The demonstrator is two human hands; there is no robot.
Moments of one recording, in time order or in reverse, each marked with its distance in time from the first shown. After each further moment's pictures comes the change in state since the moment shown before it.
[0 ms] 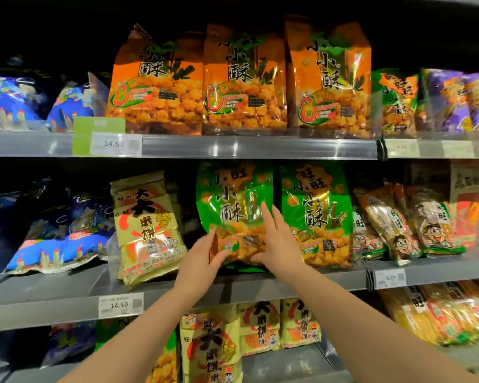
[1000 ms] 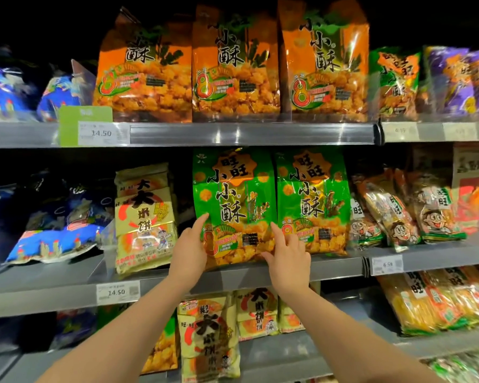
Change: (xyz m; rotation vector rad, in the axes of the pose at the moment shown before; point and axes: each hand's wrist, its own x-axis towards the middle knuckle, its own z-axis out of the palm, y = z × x) left_hand 0.006 0.002 0.005 0.058 0.124 -0.116; right_hand -0.035 0.037 0.039 -0.089 0.121 0.249
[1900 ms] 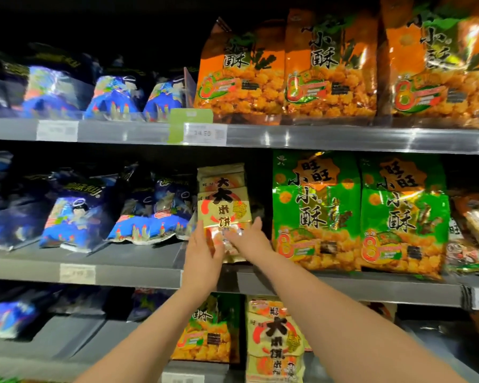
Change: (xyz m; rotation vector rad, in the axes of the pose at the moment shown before) left_hand -0.025 -0.096 -0.074 -0.162 0.196 -0.119; right_hand 0.009 -0.205 0.044 0.600 -0.565 0.103
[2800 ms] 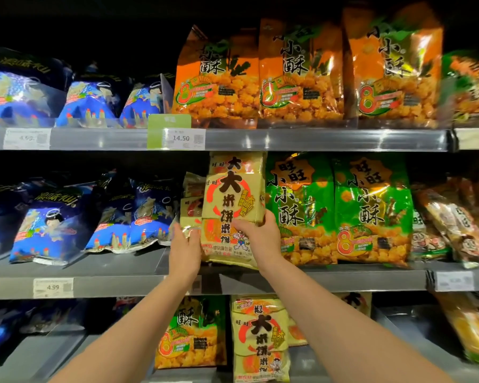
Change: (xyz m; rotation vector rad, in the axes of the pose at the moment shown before) left_hand 0.021 0.016 0.005 -0.197 -0.002 -0.259; right_hand -0.036 0.011 -0.040 0.649 0.208 -0.146
